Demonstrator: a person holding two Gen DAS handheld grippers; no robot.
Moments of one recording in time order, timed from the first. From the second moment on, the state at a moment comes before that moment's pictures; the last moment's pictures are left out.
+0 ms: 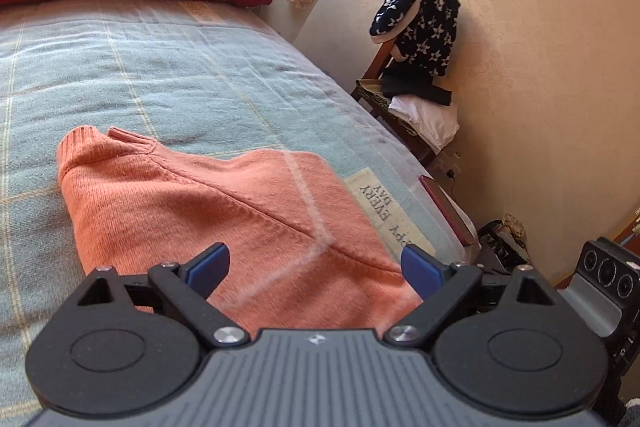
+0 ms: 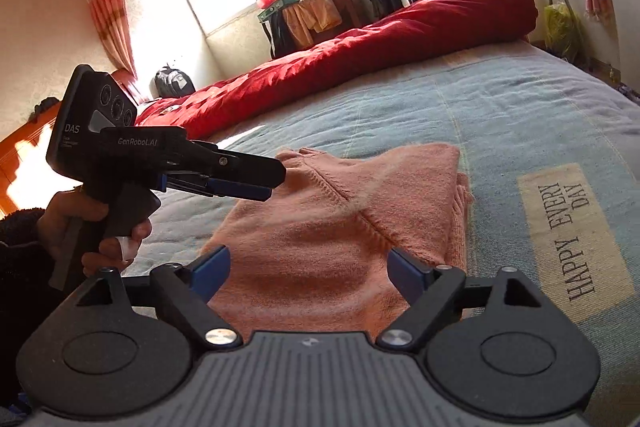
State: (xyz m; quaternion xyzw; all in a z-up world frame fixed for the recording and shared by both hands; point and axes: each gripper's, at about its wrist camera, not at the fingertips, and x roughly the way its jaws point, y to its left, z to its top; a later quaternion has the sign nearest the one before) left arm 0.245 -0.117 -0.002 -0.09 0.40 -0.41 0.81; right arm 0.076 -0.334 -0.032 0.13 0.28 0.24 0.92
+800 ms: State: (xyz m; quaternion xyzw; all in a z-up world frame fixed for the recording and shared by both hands) left arm 0.122 -0.073 -0.047 -0.16 0.42 -0.33 0.83; right arm 0.028 -0.314 -0.065 0.11 0.35 0.16 0.92
